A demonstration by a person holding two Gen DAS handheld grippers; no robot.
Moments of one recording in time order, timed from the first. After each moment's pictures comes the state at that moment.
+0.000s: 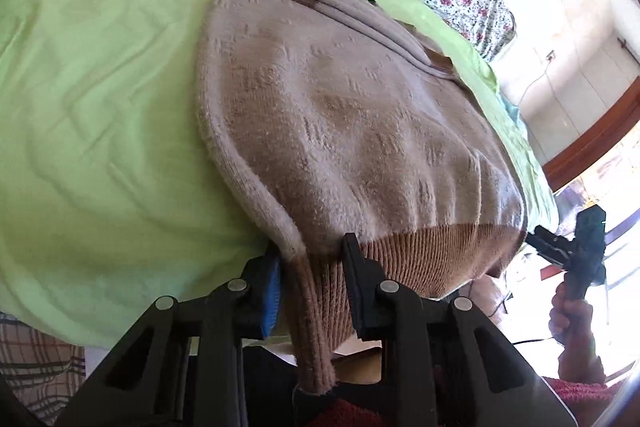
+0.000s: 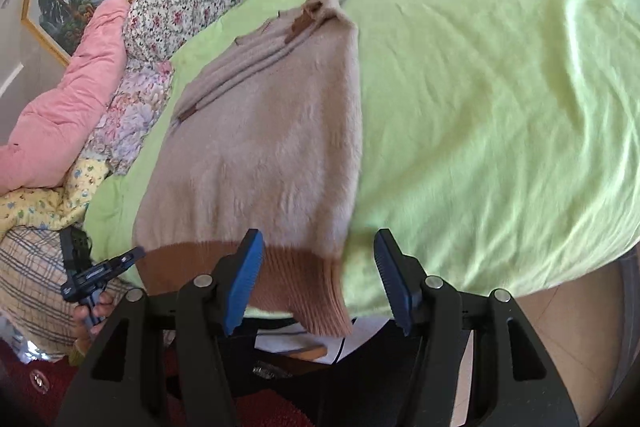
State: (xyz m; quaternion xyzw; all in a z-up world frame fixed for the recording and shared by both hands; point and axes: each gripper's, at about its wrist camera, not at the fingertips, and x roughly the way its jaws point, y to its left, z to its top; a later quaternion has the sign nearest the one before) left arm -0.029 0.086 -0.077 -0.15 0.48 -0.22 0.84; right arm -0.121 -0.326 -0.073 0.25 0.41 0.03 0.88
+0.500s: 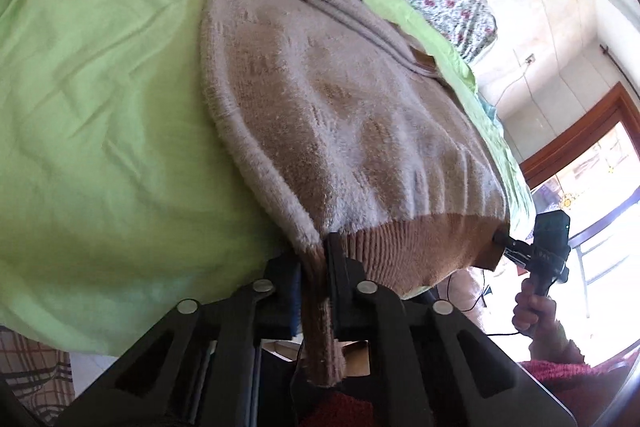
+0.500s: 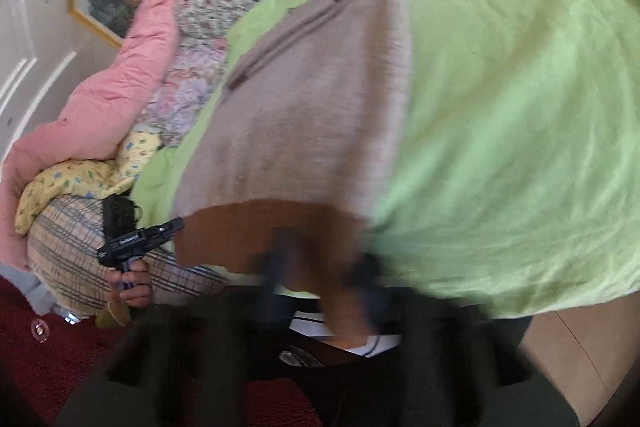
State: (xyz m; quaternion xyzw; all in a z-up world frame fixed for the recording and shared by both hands) left arm -0.033 0.102 -0.087 -0.18 0.47 -0.26 0.83; right arm -0.118 -0.322 -0.113 0.28 0.39 0.14 0.86
